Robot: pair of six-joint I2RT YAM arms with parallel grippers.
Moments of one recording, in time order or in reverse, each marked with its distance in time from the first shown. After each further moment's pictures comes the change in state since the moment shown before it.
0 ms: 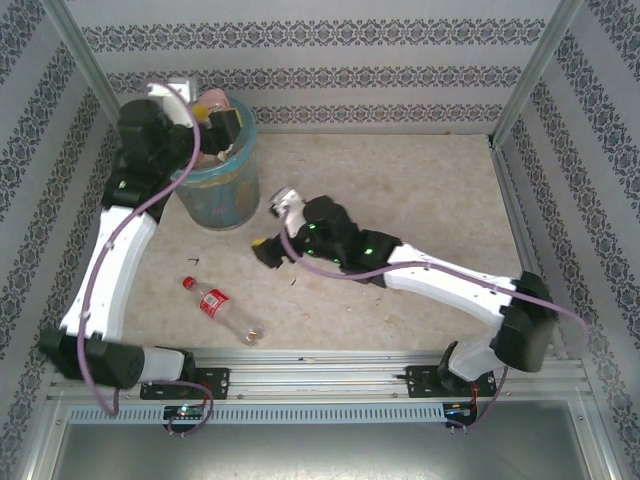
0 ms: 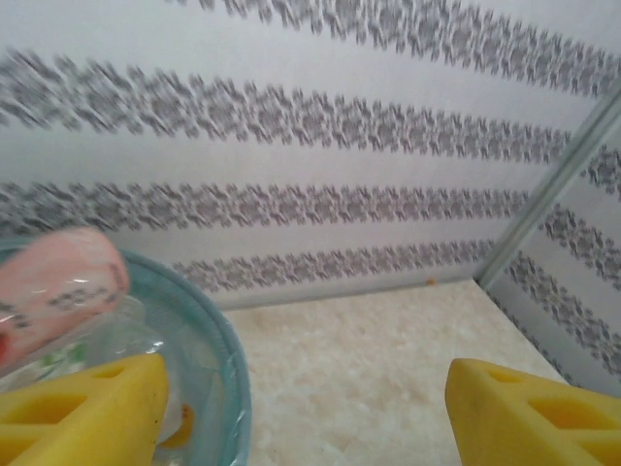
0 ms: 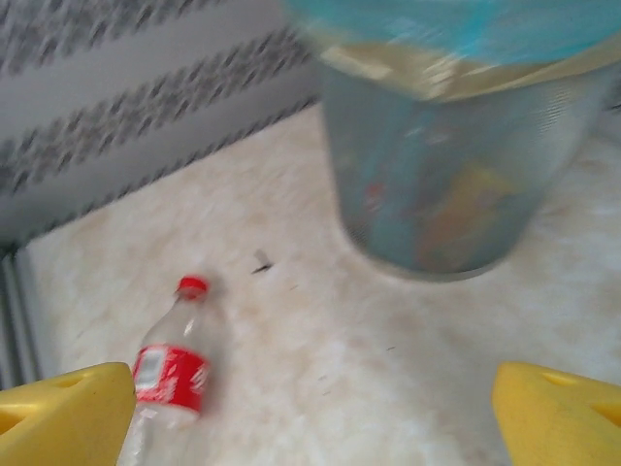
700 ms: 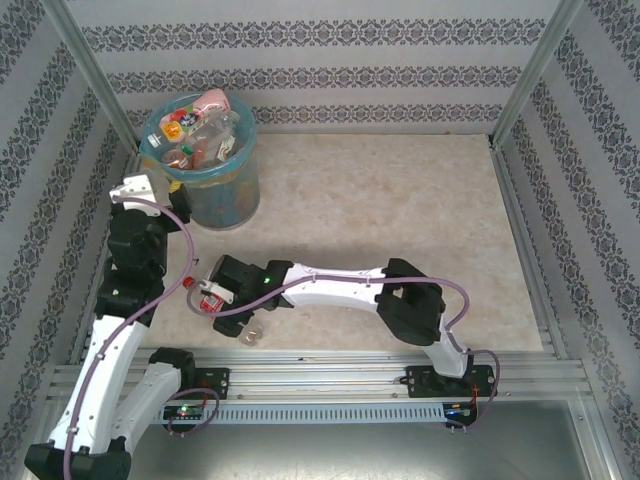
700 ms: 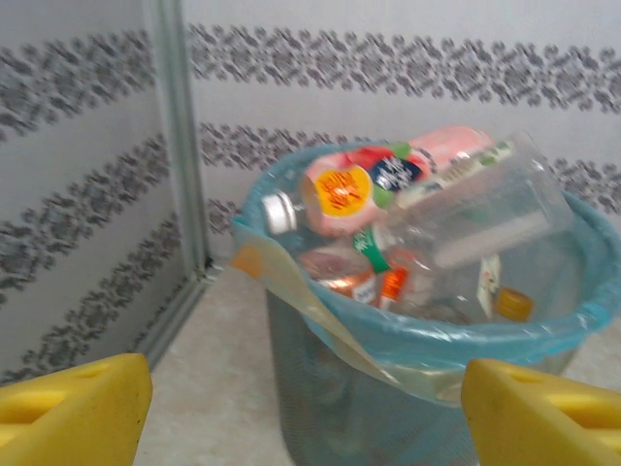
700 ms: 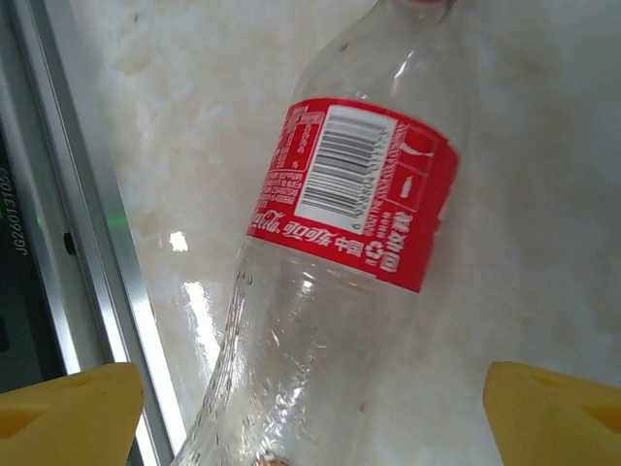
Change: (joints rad) left arm 0.000 -0.578 -0.682 0.146 -0.659 0.153; right arm 0.233 0.591 0.424 -0.400 -0.053 -0.041
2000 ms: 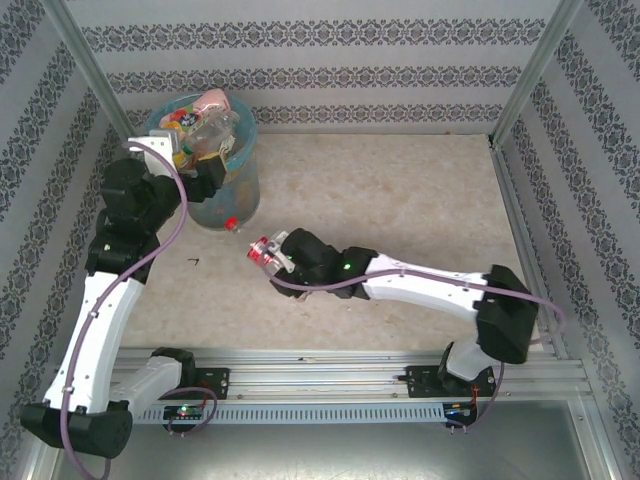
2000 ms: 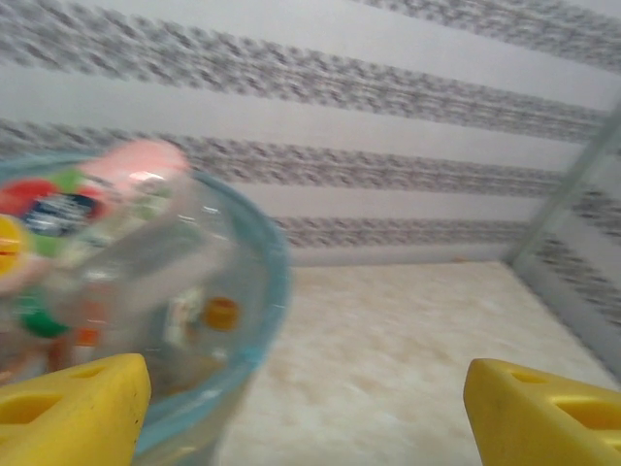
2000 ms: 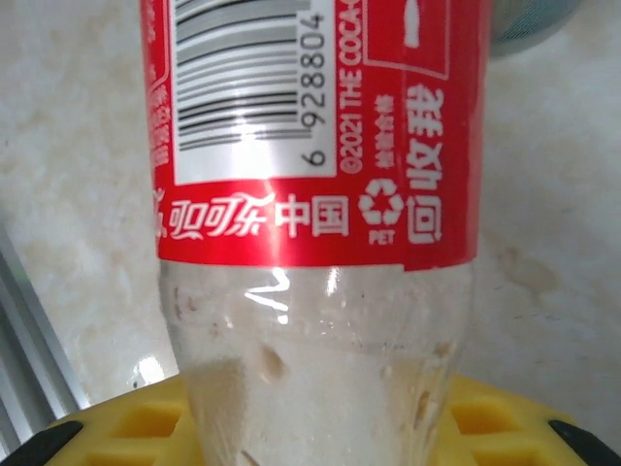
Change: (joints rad) left arm 0.000 0.307 0.380 -0.161 0.666 -0.180; right arm -0.180 -0.593 -0.524 0.188 0.145 0.113
